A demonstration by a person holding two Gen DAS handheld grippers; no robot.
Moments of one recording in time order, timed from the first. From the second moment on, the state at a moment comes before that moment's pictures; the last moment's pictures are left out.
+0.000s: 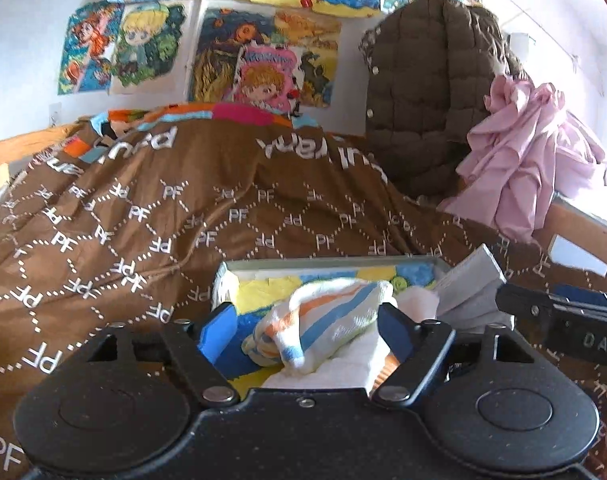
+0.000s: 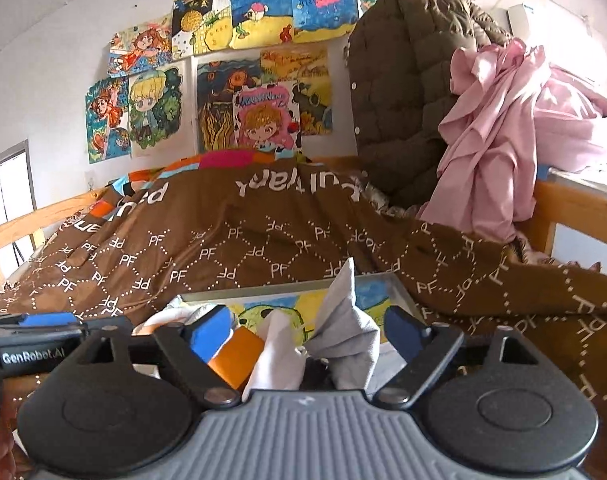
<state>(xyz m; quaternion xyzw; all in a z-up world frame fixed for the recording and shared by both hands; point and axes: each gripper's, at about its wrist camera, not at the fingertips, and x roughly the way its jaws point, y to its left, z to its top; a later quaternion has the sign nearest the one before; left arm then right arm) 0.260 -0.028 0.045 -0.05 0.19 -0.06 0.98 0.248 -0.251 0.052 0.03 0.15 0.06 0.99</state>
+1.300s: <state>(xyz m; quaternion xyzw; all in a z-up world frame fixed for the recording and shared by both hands) 0.122 -0.018 0.087 -0.07 0.14 -0.04 0.99 0.104 -0.257 0.094 0.02 0.10 0.04 0.99</state>
